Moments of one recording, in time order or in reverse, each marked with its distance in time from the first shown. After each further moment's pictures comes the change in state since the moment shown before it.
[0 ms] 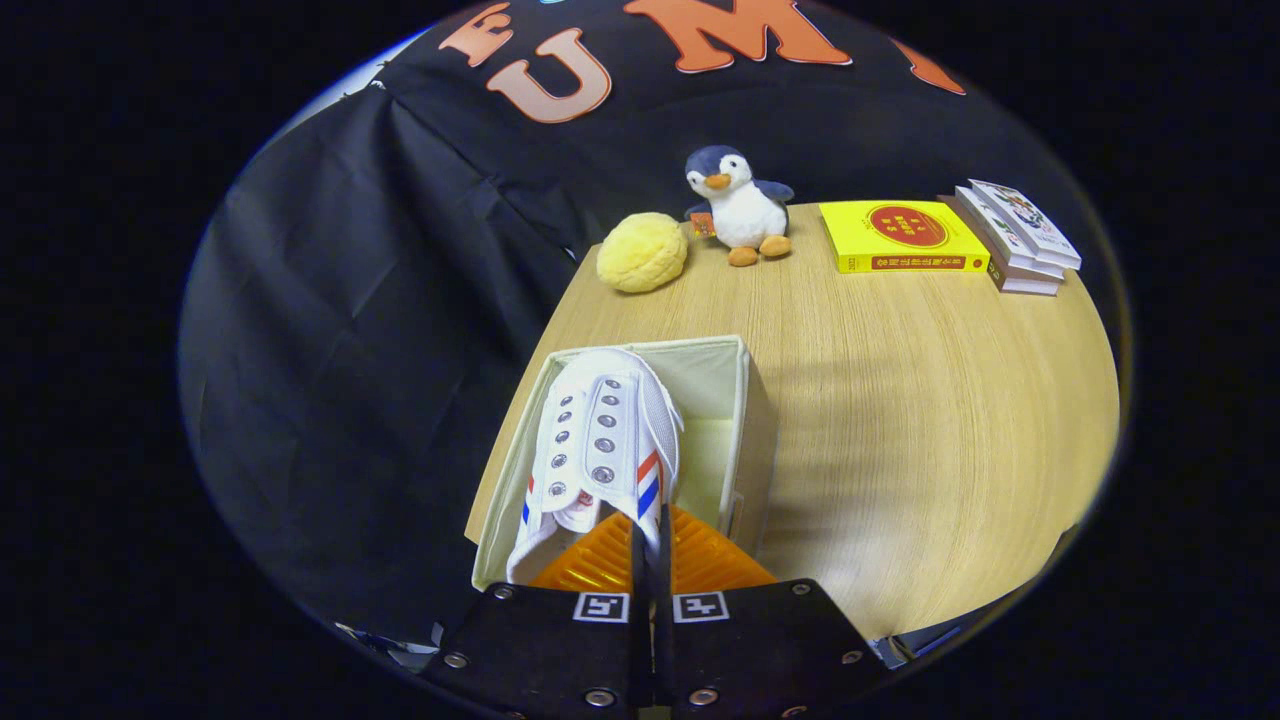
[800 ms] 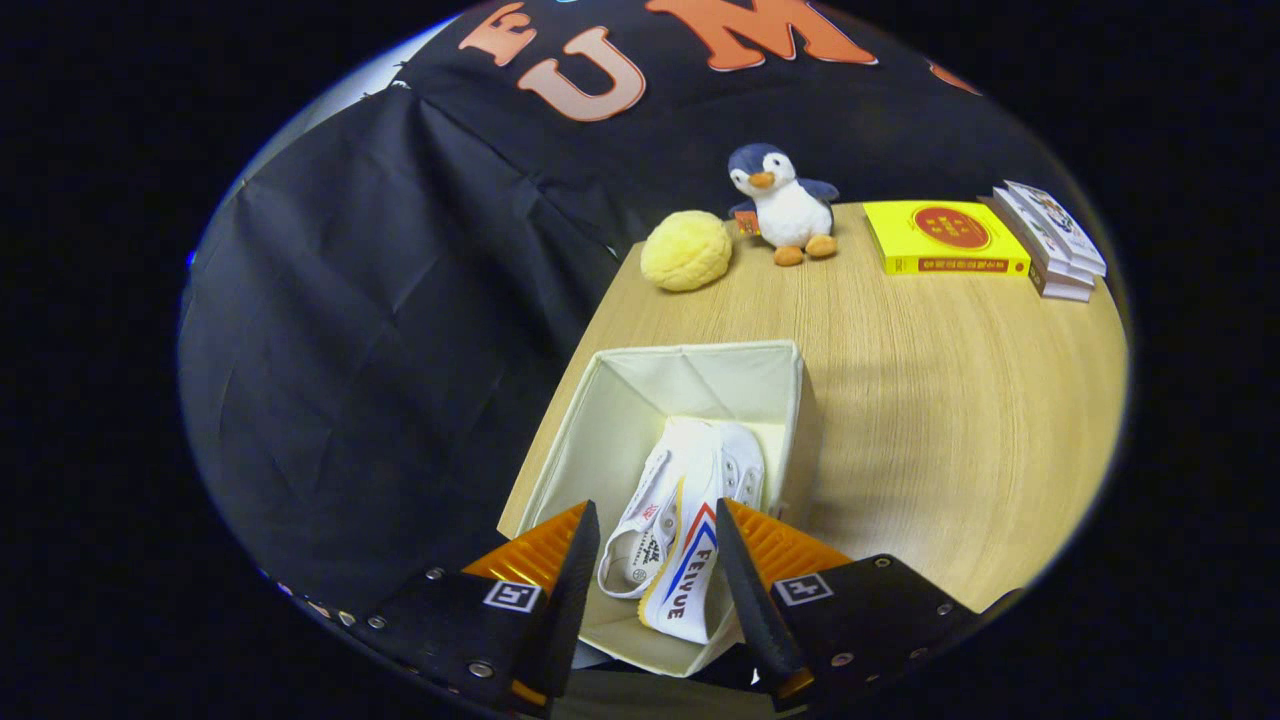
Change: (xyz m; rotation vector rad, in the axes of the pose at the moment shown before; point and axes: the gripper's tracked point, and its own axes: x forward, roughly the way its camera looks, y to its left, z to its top) arm -0.013 0.019 0.018 -0.047 -0.065 0.132
